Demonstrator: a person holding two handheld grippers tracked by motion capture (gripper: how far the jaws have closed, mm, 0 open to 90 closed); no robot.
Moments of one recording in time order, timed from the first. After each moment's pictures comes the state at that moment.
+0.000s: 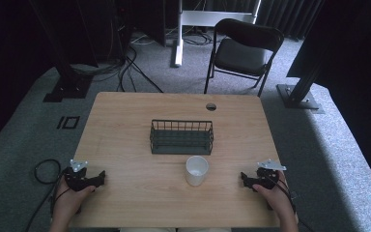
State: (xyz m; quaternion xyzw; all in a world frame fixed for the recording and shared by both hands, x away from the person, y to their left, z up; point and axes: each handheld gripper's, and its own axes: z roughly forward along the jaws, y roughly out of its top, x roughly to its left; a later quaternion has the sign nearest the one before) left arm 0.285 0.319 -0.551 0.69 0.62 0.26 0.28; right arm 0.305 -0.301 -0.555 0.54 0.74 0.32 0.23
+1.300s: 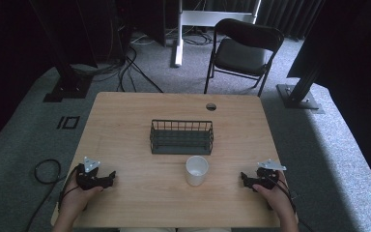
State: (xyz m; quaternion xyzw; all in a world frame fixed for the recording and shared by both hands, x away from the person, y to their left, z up) left arm 0.291 0.290 -0.545 0.75 0.54 0.25 0.30; right arm 0.305 -0.301 -0.555 0.54 0.74 0.32 0.23
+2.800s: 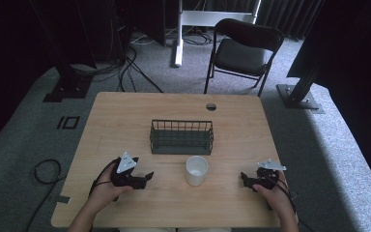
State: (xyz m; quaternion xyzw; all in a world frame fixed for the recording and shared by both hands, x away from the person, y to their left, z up) left arm 0.300 0.190 -0.522 0.81 0.36 0.19 0.43; right arm 0.305 -0.301 -0.555 0.54 0.74 0.32 0.23
